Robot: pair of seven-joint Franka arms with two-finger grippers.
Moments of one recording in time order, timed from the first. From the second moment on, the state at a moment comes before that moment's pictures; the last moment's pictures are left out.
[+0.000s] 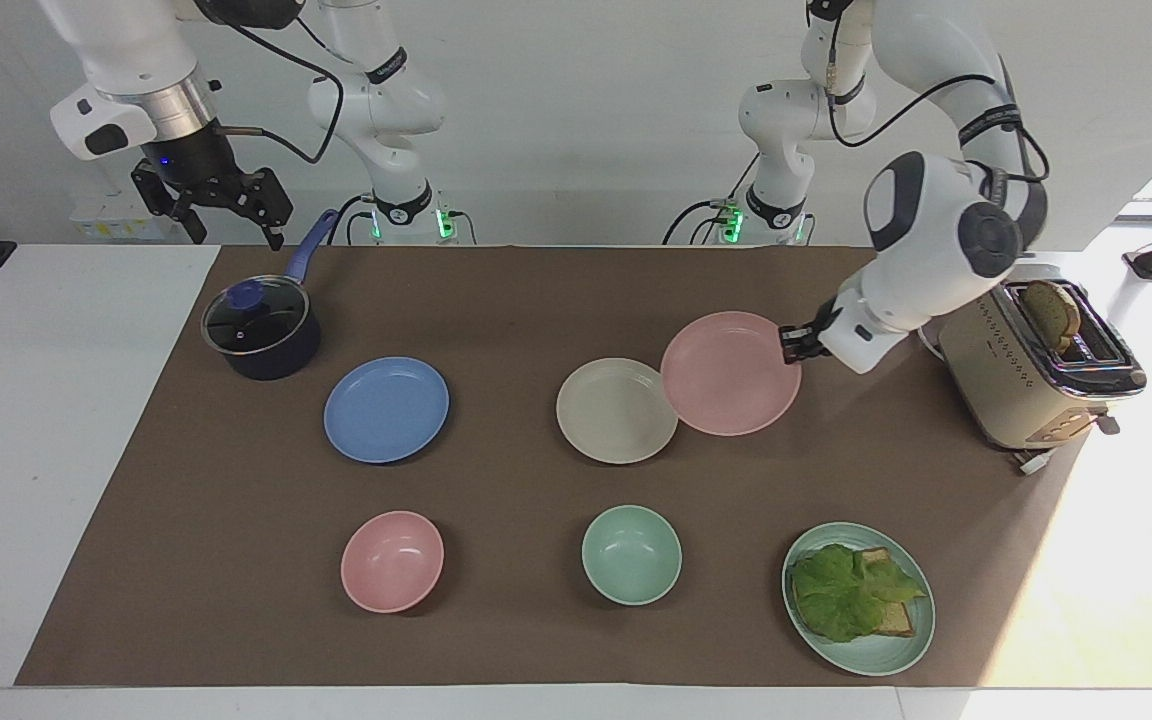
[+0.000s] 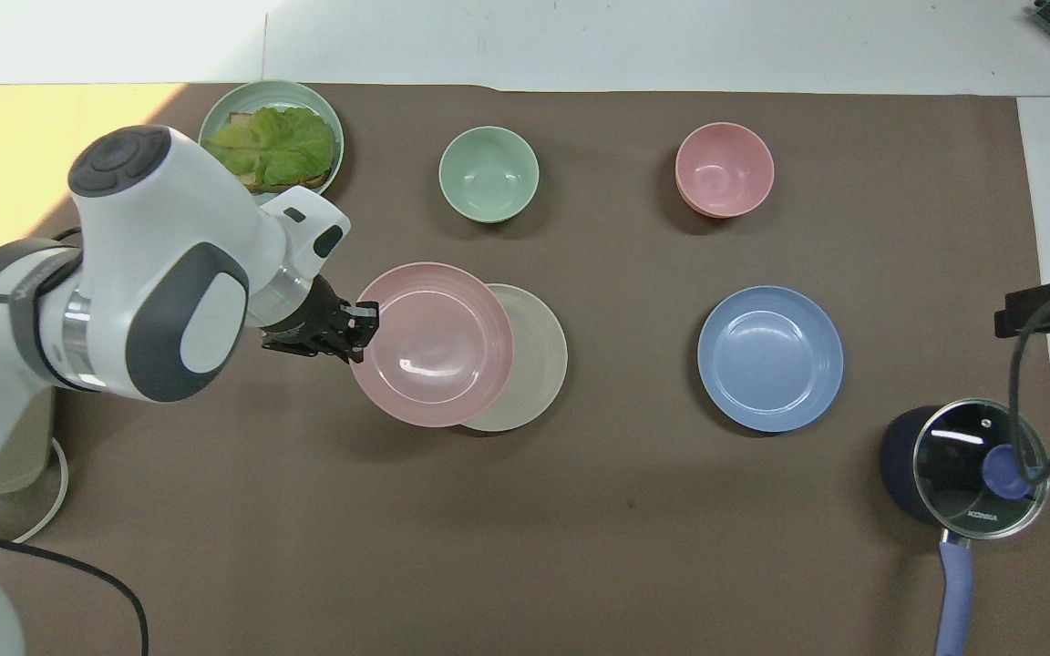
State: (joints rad) left arm -0.19 0.22 -0.21 -1.79 -0.23 1.84 -0.38; right arm -0.02 -0.07 -0.03 -1.58 -0.04 1.51 0.05
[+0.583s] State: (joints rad) left arm -0.24 0.24 -0.21 -1.91 -0.23 2.05 -0.40; right arm -0.02 -0.07 -0.03 -1.58 -0.04 1.51 0.05
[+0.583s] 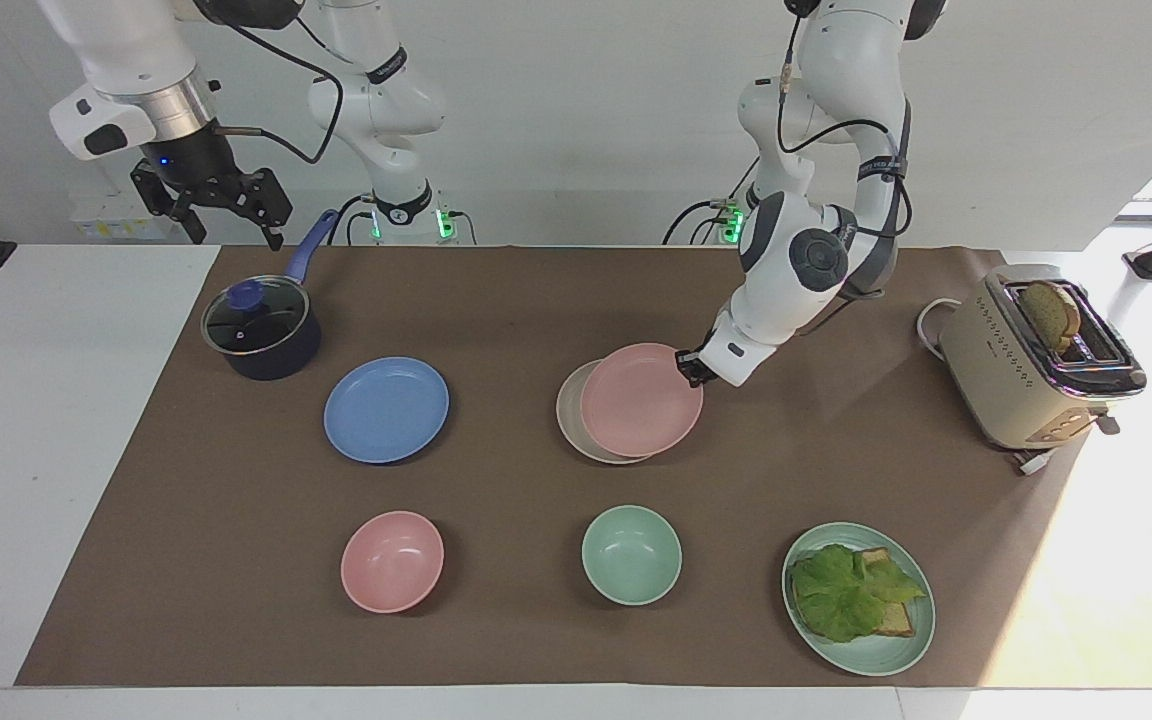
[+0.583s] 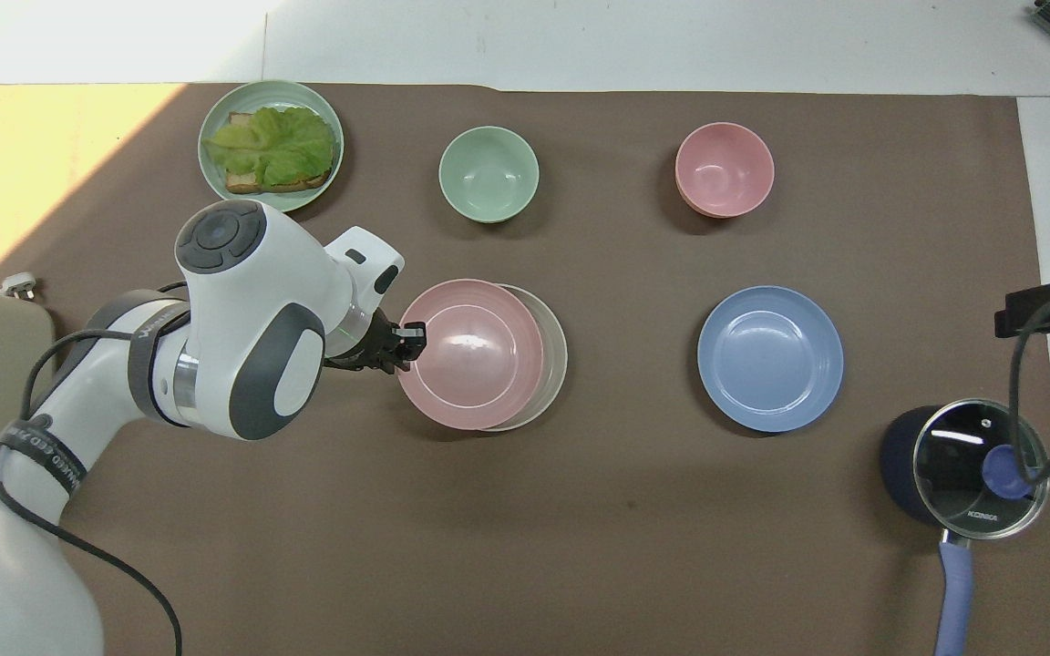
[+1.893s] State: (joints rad) left arm 0.08 0.15 -0.16 -1.69 0.00 1.77 -0.07; right arm -0.02 -0.07 -0.03 -1.61 -0.04 1.56 0.05
